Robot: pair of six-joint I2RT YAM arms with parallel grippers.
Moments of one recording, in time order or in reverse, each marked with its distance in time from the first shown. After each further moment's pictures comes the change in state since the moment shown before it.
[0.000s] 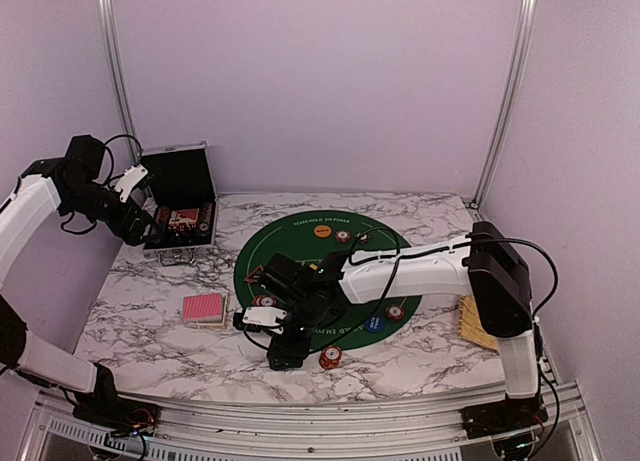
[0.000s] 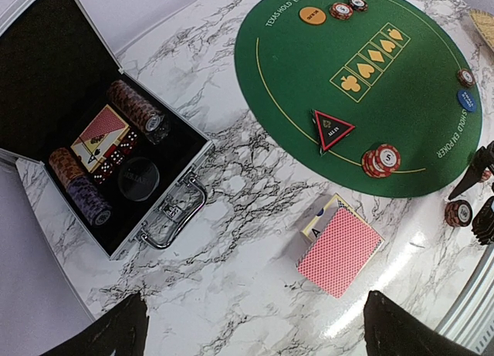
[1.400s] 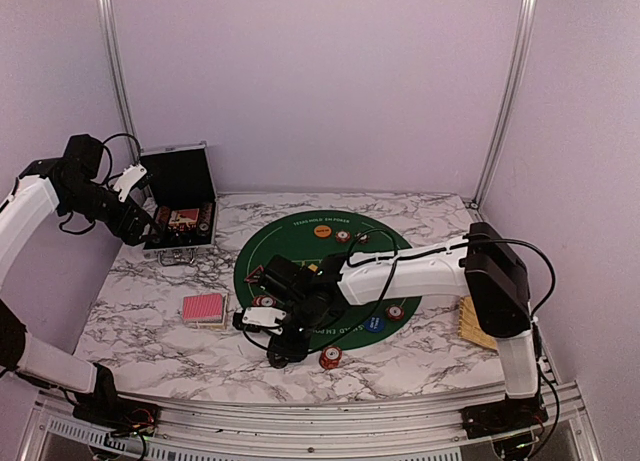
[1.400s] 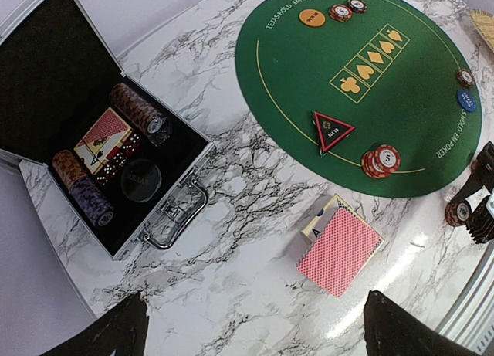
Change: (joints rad) left arm 0.000 -0.013 0.000 -0.002 -0.001 0.004; right arm 0.000 0.010 -0.004 0.020 0.006 0.011
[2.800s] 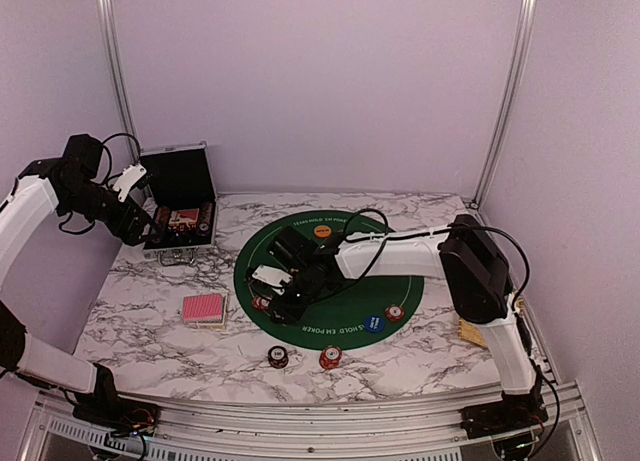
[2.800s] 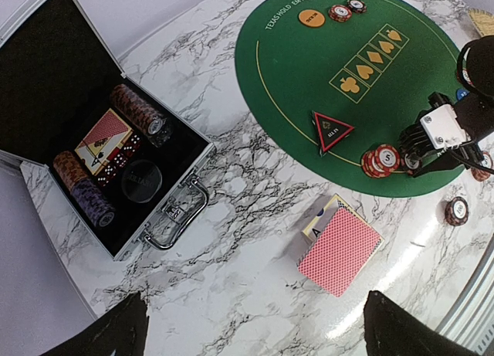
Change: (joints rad) left arm 0.000 -0.004 0.000 -0.001 0.000 0.004; right arm -0.158 0.132 0.152 0.073 0.099 0.120
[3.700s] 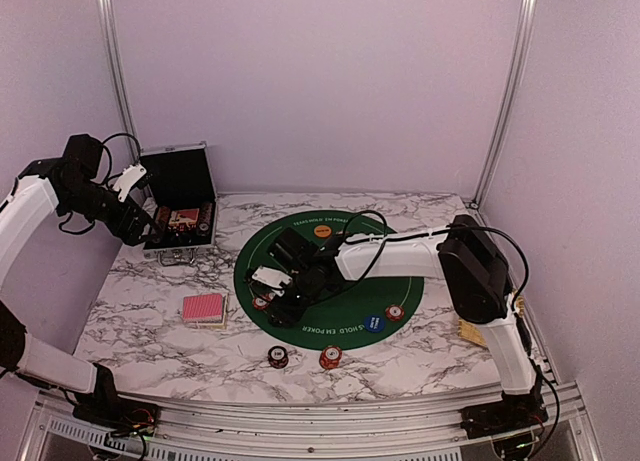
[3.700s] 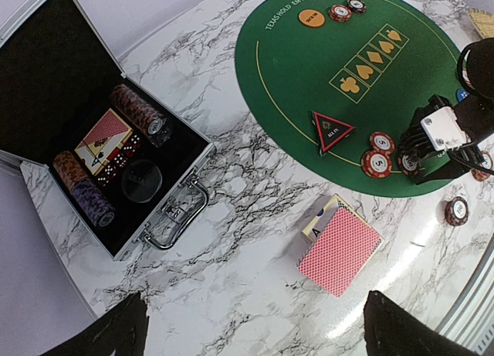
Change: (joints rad) left arm 0.000 0.000 0.000 0.000 0.000 0.000; right arm 0.000 0.002 -0.014 0.023 -0.001 0.001
